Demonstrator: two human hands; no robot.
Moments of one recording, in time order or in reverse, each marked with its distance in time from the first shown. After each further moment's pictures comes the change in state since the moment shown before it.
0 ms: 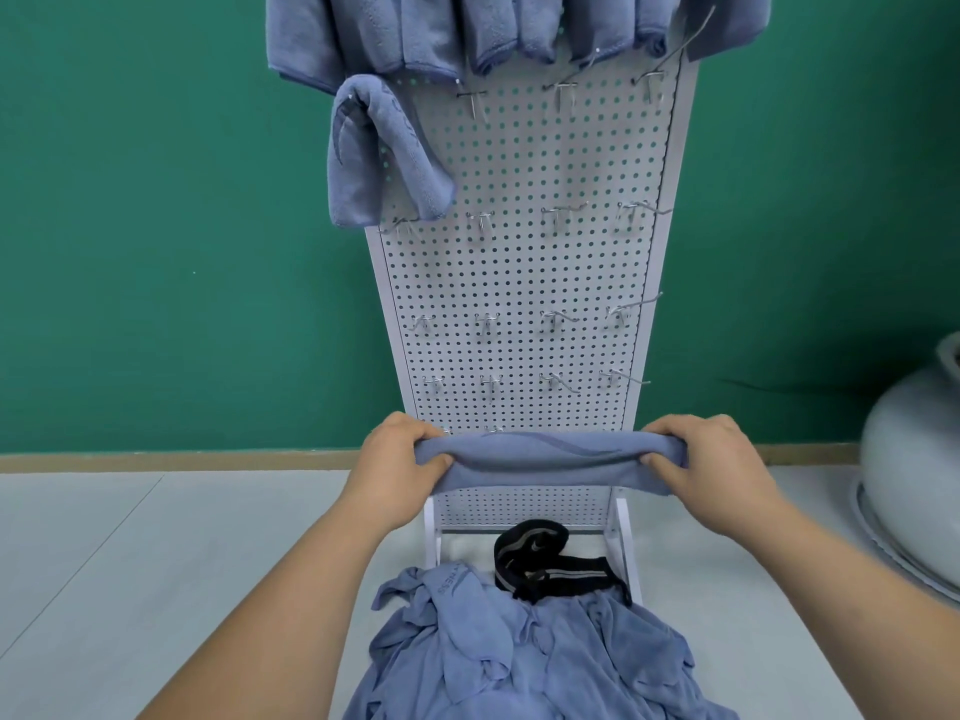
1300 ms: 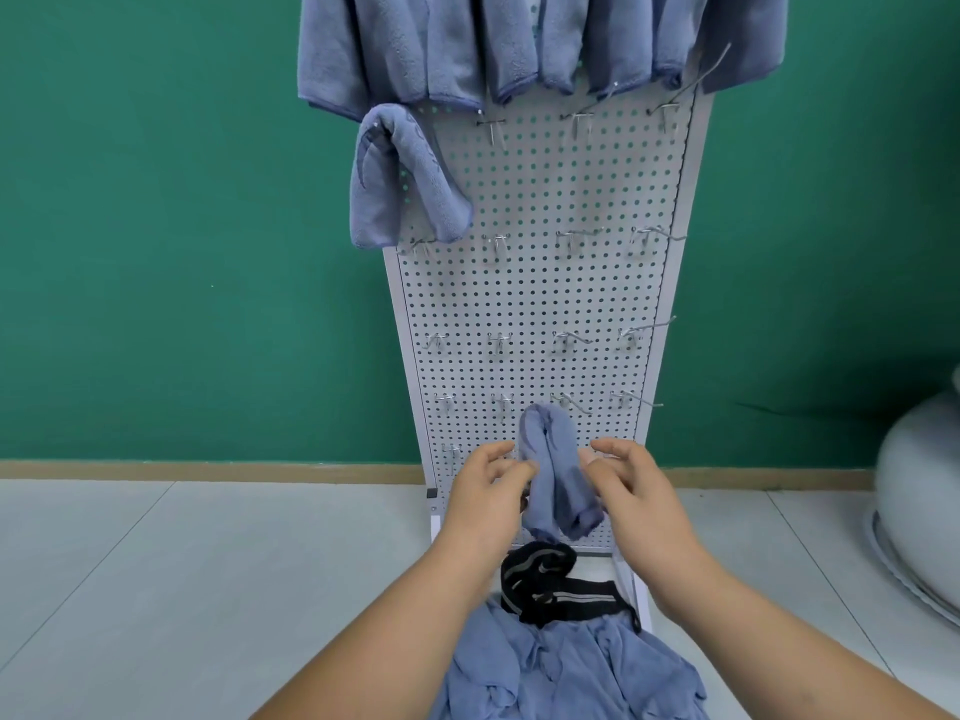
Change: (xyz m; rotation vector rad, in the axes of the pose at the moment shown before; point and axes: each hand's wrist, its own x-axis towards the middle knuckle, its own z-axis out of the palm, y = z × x) left_hand -0.029 0.073 0.052 -0.946 -0.067 -0.327; right_hand -0.023 -0.093 0.036 0.938 -0.030 0.247
